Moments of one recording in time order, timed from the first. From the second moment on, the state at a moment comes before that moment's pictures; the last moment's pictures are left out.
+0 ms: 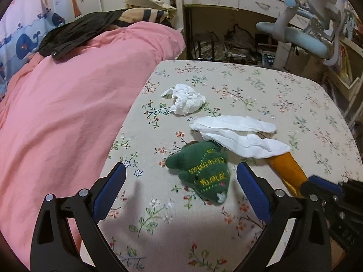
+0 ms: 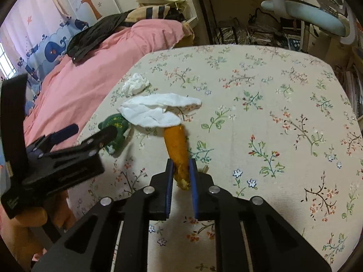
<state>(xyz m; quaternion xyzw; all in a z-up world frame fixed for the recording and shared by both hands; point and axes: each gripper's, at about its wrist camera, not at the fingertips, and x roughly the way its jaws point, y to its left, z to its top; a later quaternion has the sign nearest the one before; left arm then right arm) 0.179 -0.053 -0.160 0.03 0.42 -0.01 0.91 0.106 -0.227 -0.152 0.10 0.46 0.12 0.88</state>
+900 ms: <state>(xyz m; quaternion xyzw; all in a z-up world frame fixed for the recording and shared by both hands) 0.184 -0.038 -0.158 0.00 0.44 -0.07 0.90 0.115 -0.226 -0.144 0.09 0.44 0.10 0.89</state>
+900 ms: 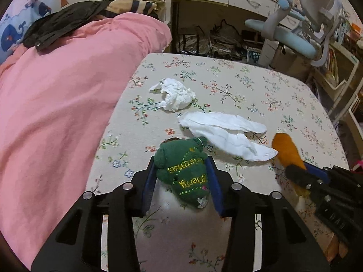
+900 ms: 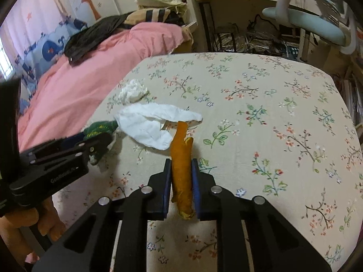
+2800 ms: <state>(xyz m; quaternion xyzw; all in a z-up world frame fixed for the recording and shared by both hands) 0.017 -0.025 -0.071 -0.02 0.33 -0.09 0.94 -0.015 -0.230 -0.062 0.15 0.33 0.12 0.93</state>
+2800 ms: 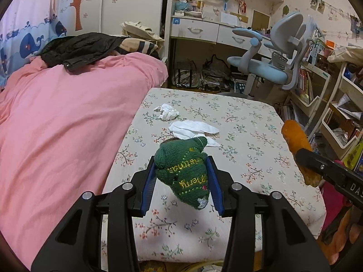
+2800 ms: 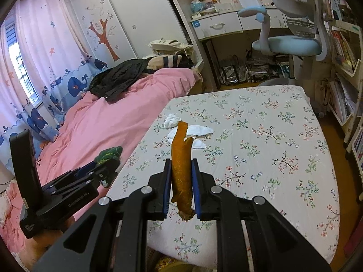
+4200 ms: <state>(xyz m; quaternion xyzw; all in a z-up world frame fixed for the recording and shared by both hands) -0.106 -0.014 -0.077 -0.02 0.32 -0.08 0.94 -0.134 -0.218 -0.077 0.11 0.32 0.15 0.93</state>
